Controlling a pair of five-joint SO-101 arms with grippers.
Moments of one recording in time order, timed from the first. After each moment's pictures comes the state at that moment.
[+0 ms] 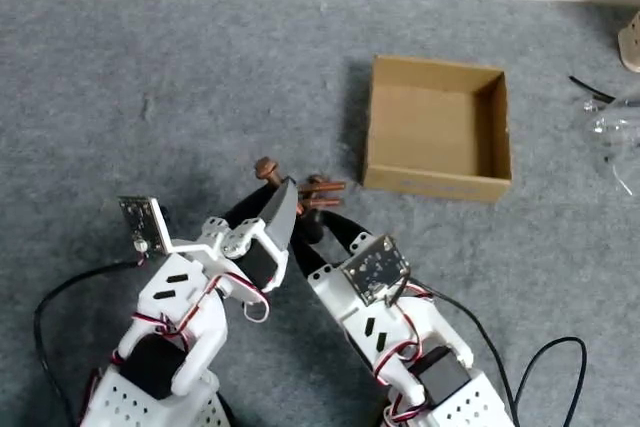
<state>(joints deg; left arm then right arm) 25.5 -101.2 87.3 29.3 43.8 -40.9 -104.1 95.9 26.4 10.4</state>
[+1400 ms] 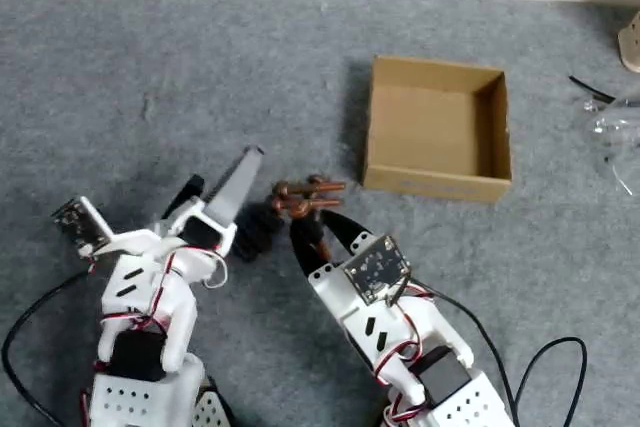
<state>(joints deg) 0.7 -101.2 91.1 34.9 50.8 -40.4 -104.1 95.9 26.4 10.3</state>
